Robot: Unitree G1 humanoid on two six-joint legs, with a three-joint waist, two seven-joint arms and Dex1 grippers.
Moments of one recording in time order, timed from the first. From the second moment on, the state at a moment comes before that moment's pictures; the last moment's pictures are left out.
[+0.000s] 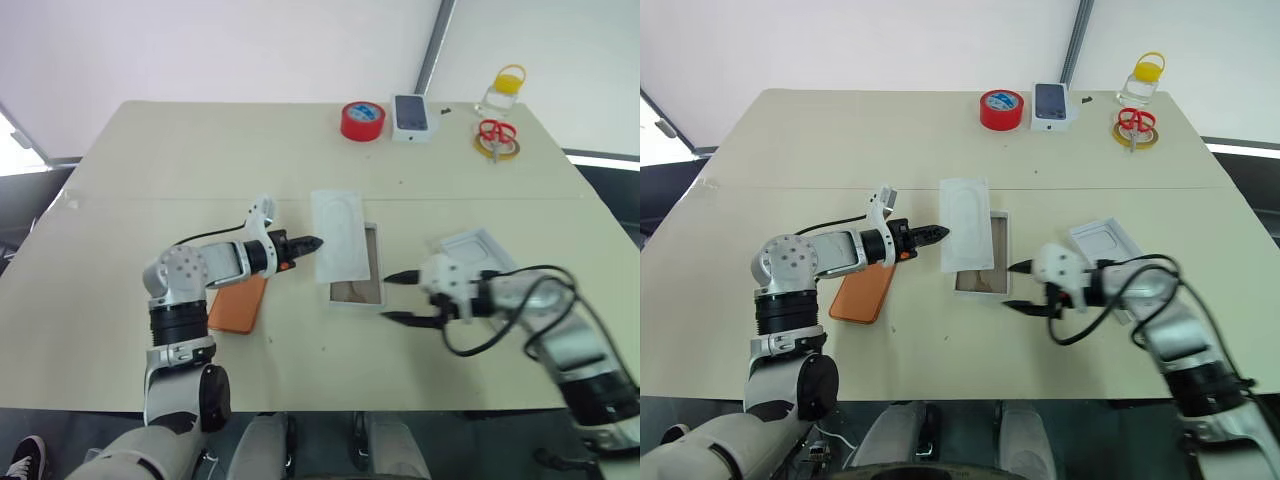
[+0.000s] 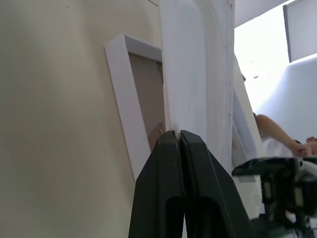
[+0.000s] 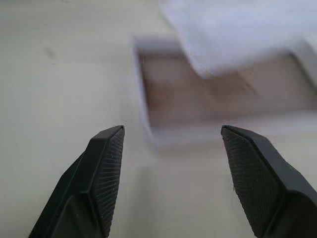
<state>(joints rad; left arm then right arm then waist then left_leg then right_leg) -0.70 0.09 0.35 0.12 -0.77 1.39 -0.25 -0.22 -0.84 0.03 -0.08 0.23 0.17 1.15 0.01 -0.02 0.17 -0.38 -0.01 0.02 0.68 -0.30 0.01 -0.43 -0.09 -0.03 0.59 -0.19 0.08</state>
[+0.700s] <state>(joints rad) -0.68 0.07 0.29 0.11 -0.74 1.39 -0.22 -0.29 -0.77 0.00 0.10 0.18 0.02 1.06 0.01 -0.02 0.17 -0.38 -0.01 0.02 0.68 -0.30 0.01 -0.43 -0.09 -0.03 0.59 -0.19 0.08</state>
